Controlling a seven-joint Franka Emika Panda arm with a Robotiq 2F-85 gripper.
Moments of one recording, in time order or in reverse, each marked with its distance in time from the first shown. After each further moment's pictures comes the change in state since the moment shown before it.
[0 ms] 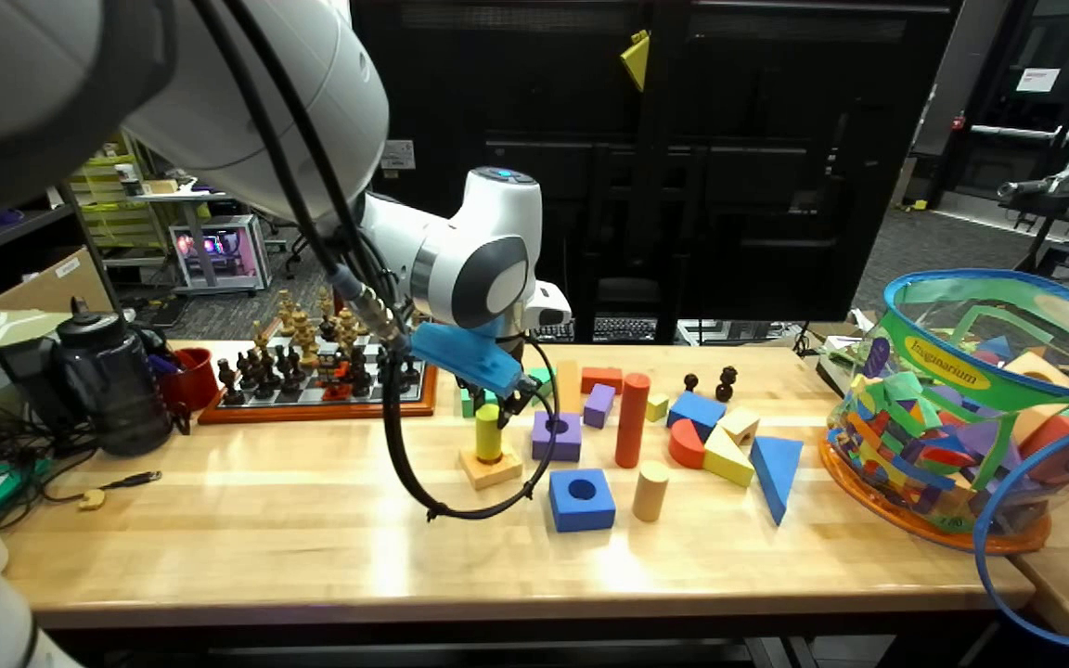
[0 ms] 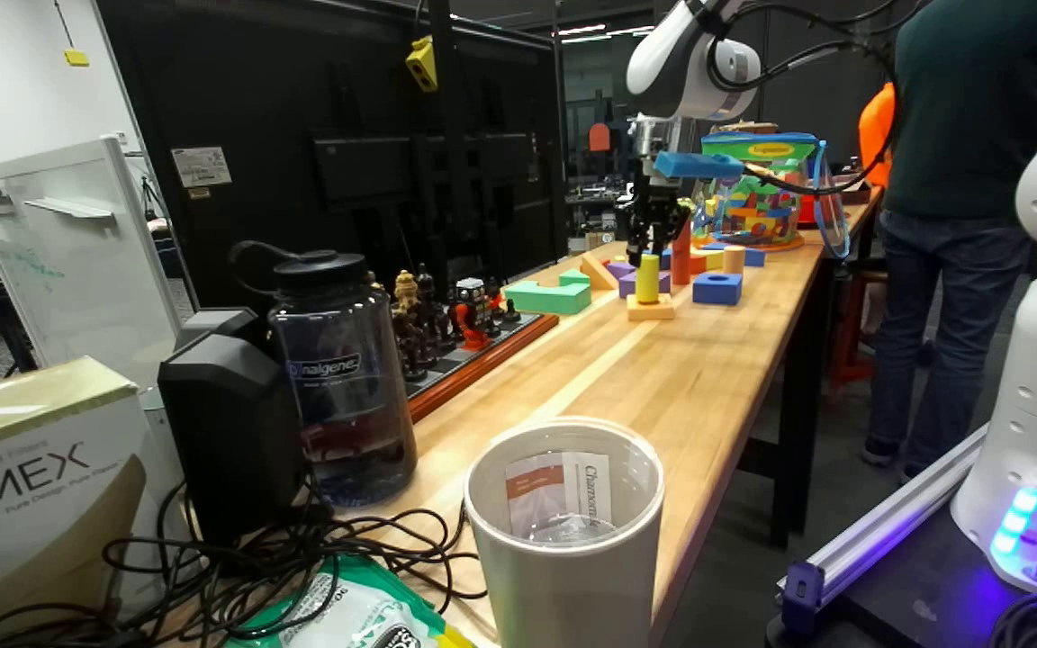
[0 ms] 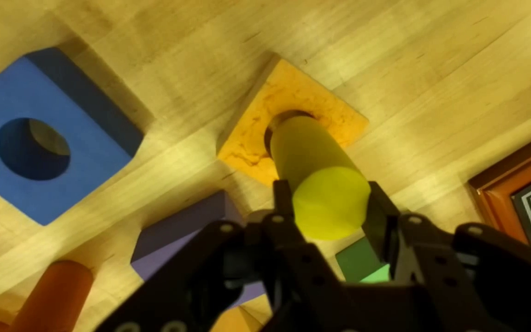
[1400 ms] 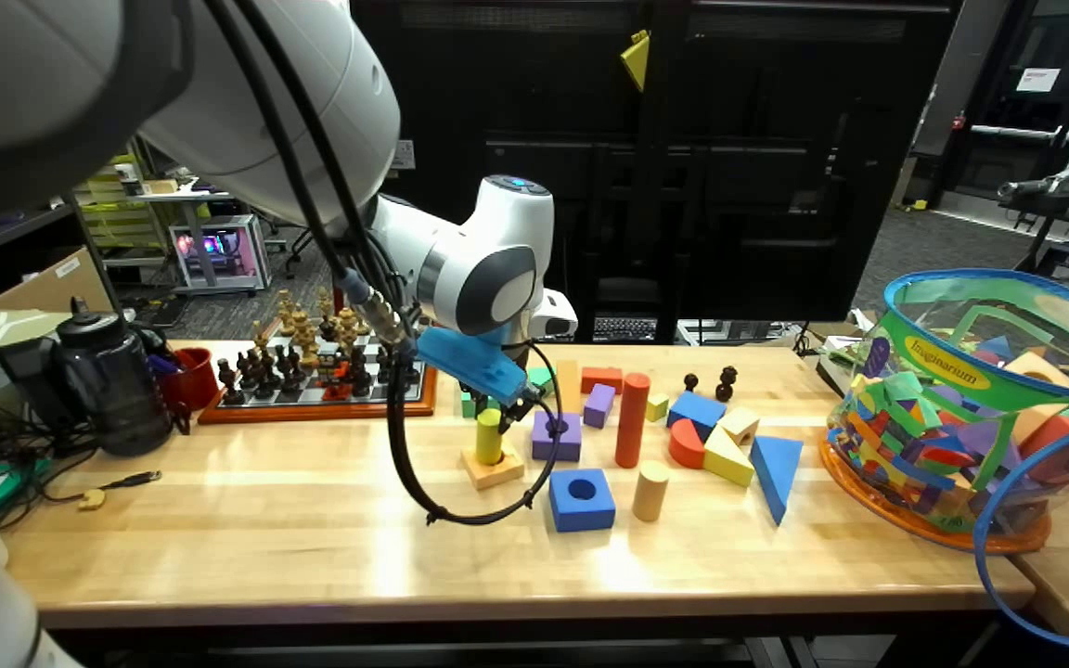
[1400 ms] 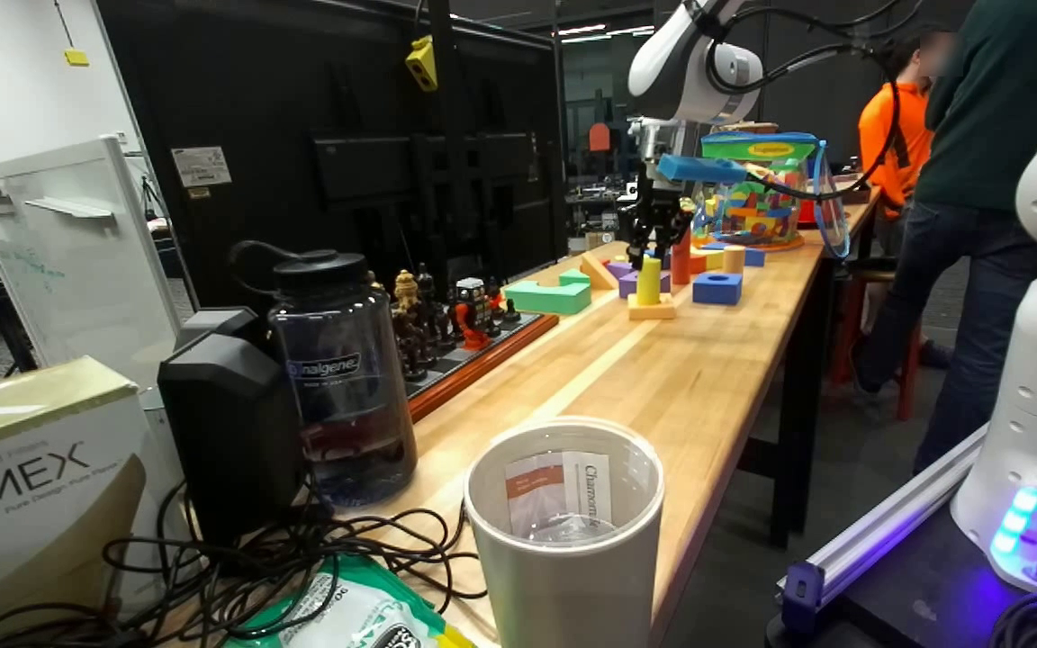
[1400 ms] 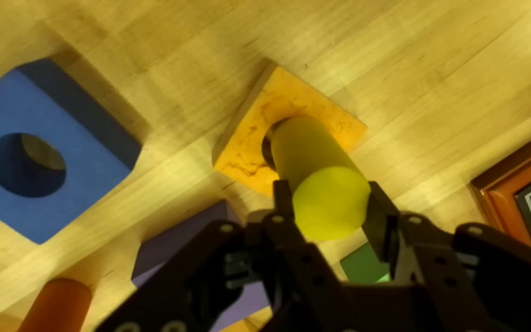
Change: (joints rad) arm 0.000 0.014 -0.017 -0.002 0.051 0.000 -0.033
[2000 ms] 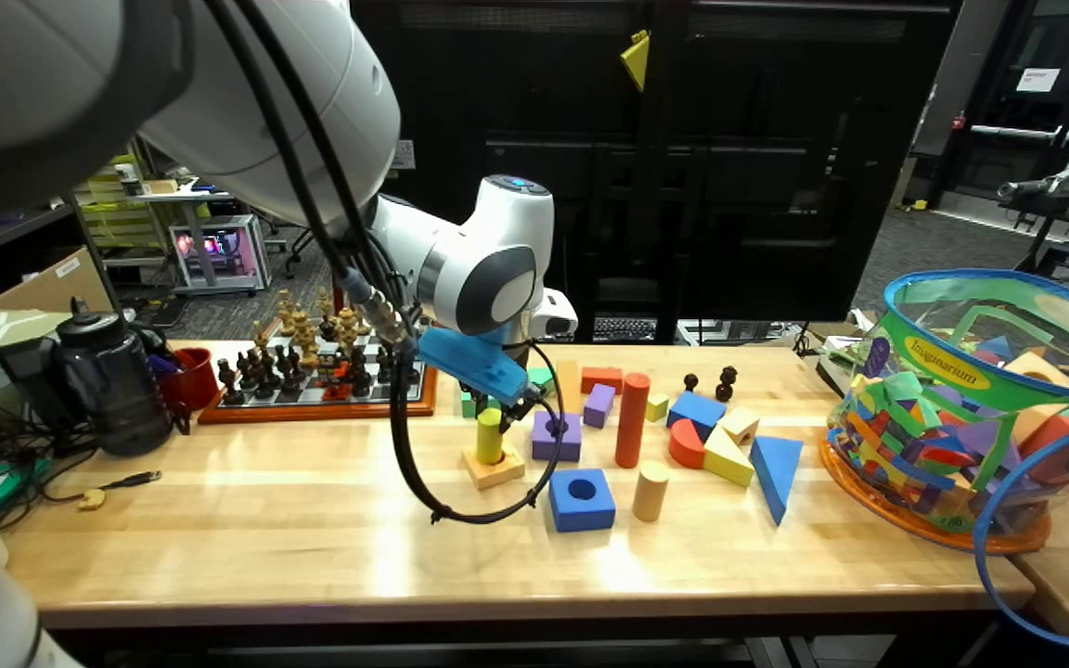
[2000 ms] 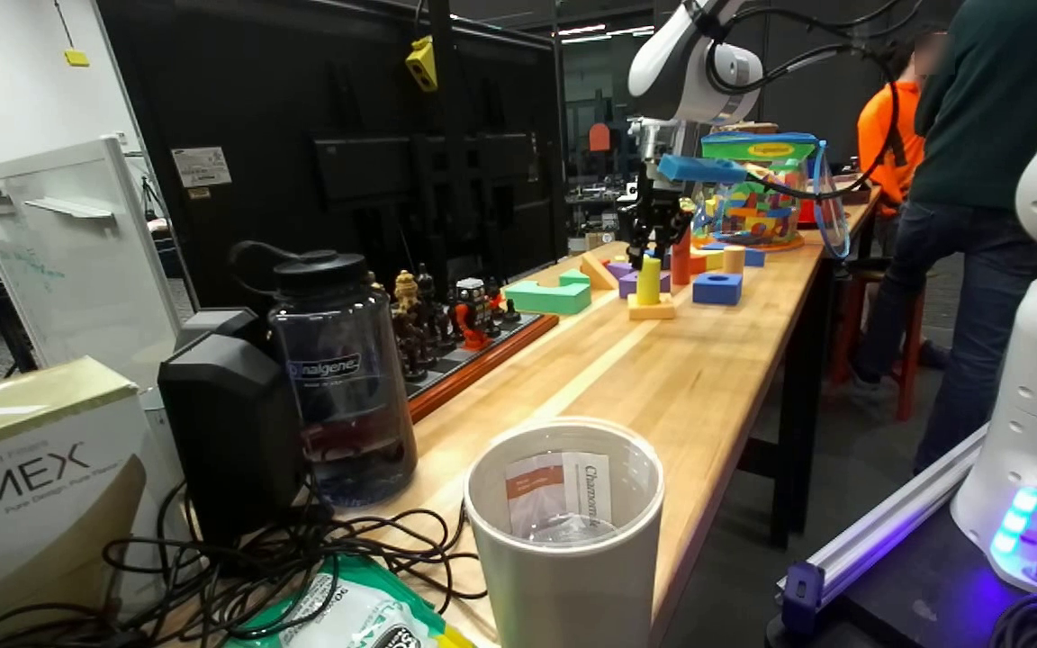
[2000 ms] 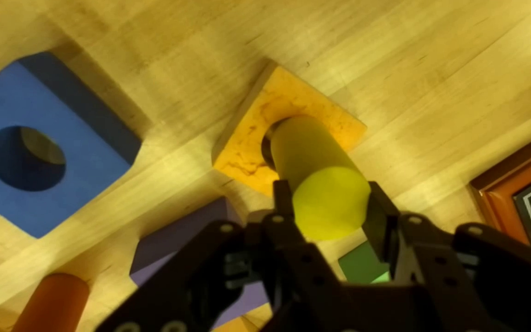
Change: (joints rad) arm 0.000 0.000 0.000 0.000 0.000 0.004 -0.016
